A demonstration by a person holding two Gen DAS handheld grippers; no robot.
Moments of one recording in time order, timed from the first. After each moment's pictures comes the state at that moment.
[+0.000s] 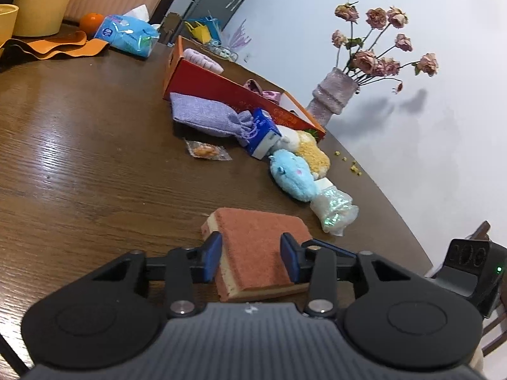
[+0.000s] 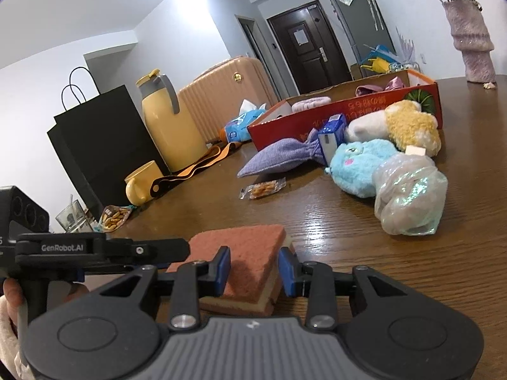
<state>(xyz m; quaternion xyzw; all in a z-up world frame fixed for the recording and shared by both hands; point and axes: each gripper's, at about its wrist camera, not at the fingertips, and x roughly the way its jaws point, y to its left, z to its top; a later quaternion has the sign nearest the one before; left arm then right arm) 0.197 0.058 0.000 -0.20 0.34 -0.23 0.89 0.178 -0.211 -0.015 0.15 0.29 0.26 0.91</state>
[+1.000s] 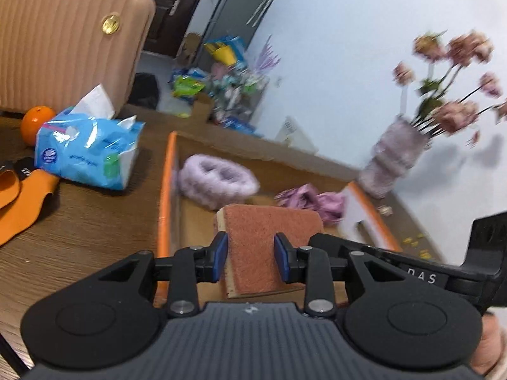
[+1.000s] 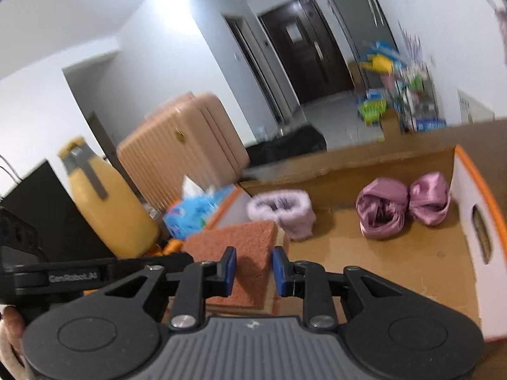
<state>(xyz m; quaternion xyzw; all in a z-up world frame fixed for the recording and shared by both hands) 0.491 0.029 0.064 -0.15 0.33 -0.16 0.92 0.512 -0.222 0.038 0.17 0.32 0.26 0.89</state>
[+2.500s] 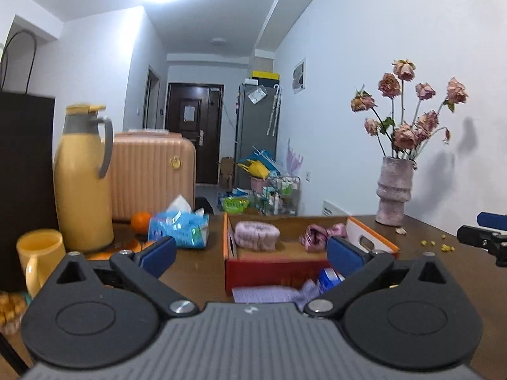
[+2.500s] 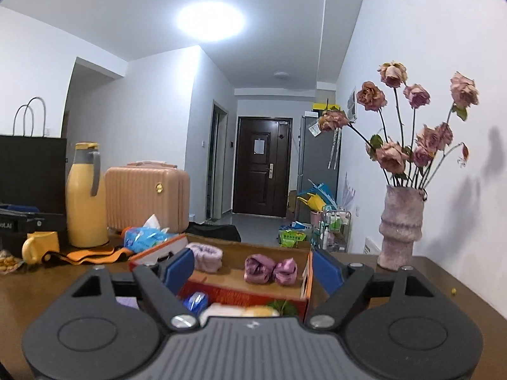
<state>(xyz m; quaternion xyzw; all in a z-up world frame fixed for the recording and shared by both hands) 0.215 0.021 0.095 -0.03 0.10 -0.06 0.99 0.216 -0.291 0.082 -0.03 0.07 0.11 0.99</state>
